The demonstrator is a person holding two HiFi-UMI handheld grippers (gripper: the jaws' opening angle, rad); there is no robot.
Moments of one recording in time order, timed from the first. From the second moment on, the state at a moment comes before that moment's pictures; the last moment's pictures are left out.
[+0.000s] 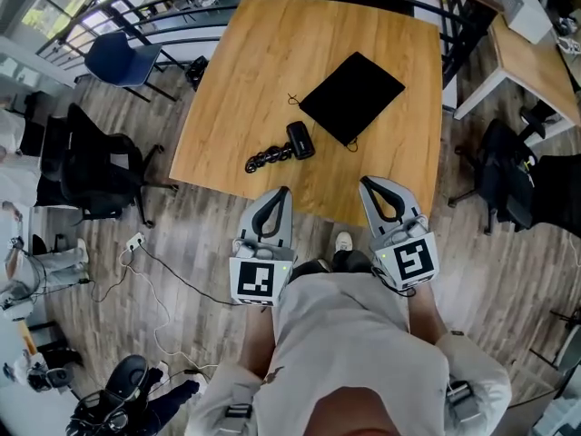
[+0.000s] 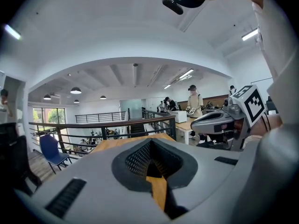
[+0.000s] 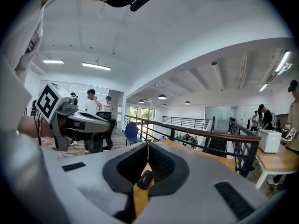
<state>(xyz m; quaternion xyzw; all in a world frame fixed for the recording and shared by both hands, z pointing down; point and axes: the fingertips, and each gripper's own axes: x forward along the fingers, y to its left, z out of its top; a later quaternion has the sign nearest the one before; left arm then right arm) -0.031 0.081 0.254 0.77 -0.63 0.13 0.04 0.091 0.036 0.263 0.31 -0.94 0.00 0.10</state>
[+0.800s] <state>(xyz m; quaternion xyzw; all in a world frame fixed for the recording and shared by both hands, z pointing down) -0.060 0.030 0.270 0.78 -0.61 0.12 0.06 0.061 -0.016 0.274 0.32 -0.94 0.01 0.12</state>
